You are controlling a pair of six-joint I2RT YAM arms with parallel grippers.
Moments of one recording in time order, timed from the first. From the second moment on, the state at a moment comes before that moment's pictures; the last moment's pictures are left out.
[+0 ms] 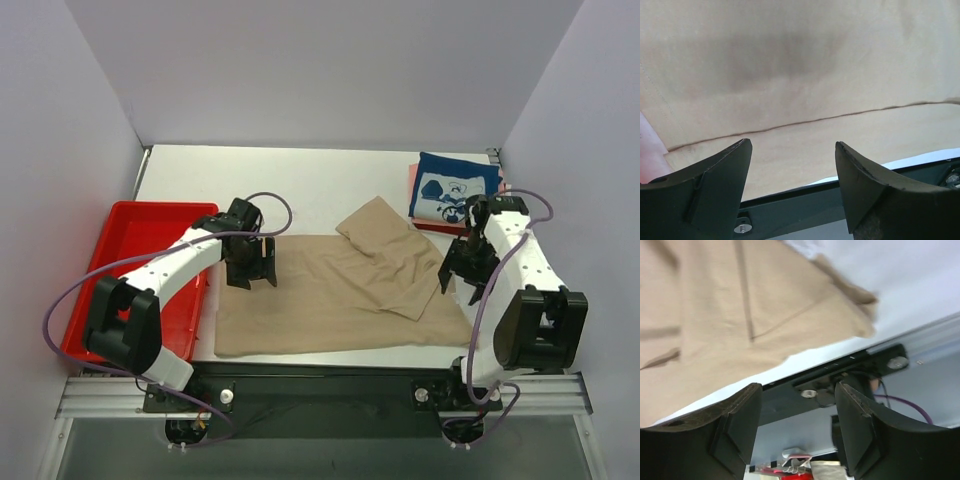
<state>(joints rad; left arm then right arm) -0.44 1.52 1.09 -0.83 0.12 -0.52 -0.07 1.48 1.18 -1.37 0.10 0.45</state>
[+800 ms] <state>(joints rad) -0.33 1.56 0.92 -0.77 0.14 -0.52 0.06 1.78 1.10 -1.07 -0.05 0.44</state>
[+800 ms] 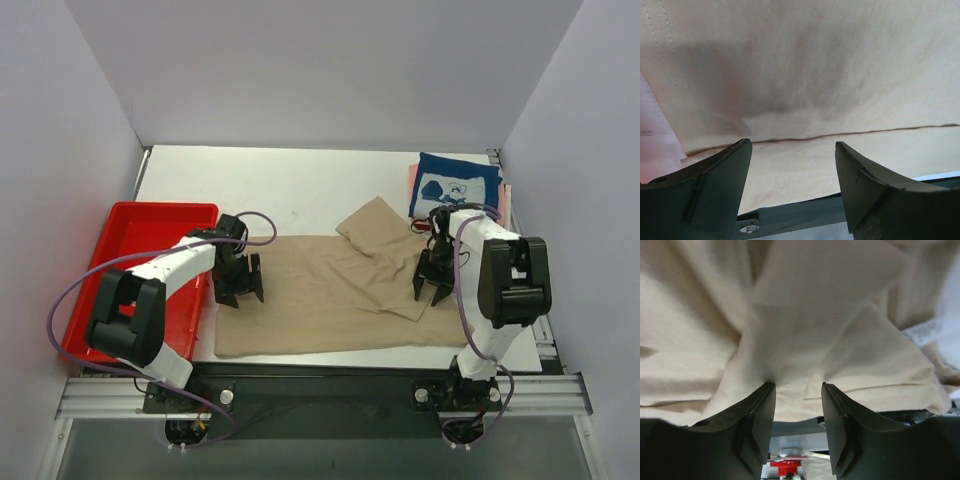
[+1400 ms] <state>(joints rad) -0.32 1.56 0.92 -0.76 0.14 -0.52 0.10 1.82 1.09 -1.01 -0.04 0.47</state>
